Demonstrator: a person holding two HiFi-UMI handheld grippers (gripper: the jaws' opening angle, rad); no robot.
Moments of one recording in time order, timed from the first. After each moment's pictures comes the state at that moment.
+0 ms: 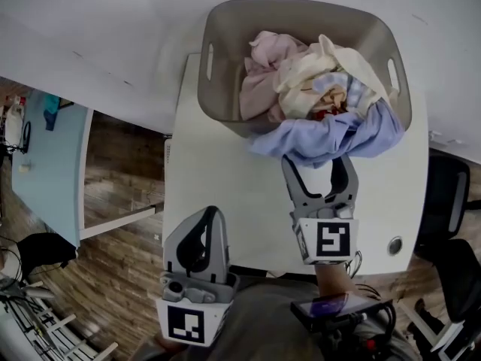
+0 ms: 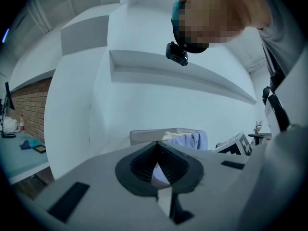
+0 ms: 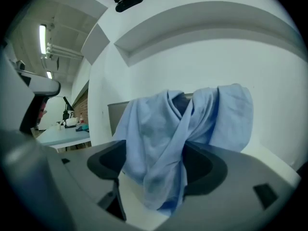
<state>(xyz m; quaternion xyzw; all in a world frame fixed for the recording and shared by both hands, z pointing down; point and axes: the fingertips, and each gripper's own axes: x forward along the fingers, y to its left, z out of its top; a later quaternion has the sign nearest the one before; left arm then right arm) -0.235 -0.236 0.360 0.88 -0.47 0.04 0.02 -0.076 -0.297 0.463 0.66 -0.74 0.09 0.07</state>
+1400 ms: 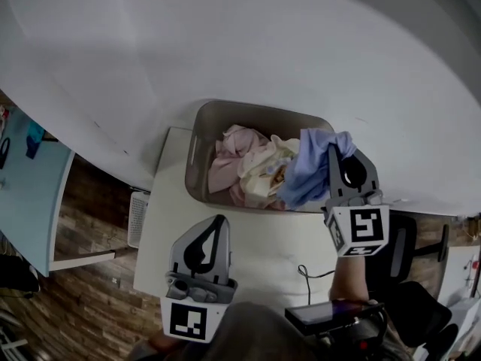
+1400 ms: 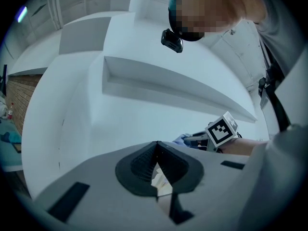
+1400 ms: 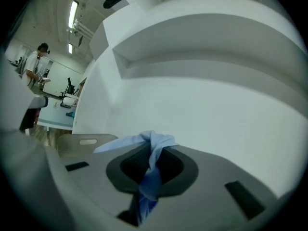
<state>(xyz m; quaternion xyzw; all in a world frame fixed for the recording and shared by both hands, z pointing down) -0.172 -0.307 0.273 0.89 -0.45 -0.07 0.02 0.047 -0.399 0.265 0.65 -0.74 -0.08 0.17</state>
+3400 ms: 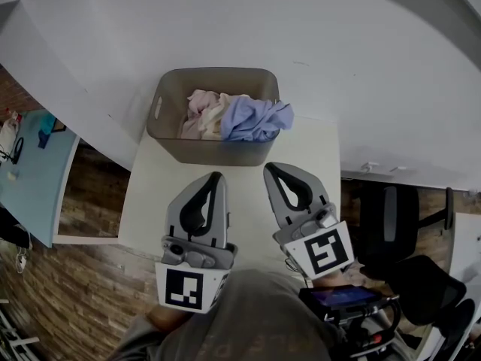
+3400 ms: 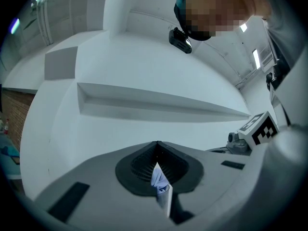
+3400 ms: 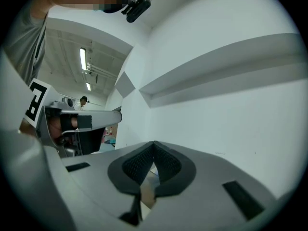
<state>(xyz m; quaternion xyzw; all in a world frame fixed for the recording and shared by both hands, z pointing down) -0.056 -0.168 0.218 0.89 -0.44 -0.09 -0.06 0.021 -0.182 0.255 0.52 -0.85 -0.06 0.02</state>
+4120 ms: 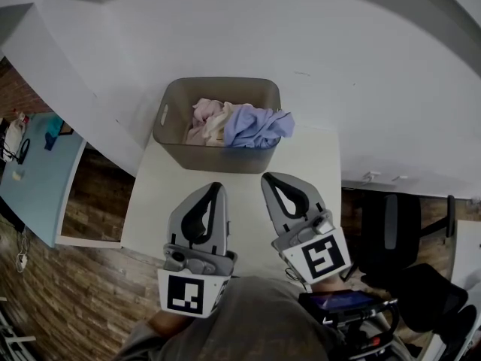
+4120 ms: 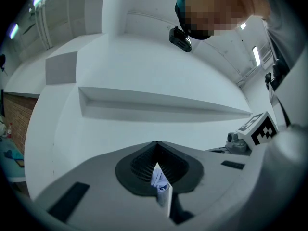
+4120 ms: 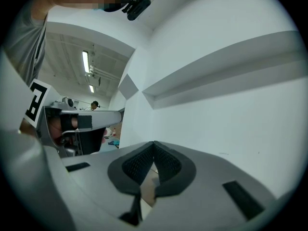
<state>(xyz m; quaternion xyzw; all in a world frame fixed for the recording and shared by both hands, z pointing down) -0.059 -0.154 0.214 0.89 -0.45 -0.09 -0.07 0.016 -0.171 0.254 0.50 -0.86 -0.06 0.01</state>
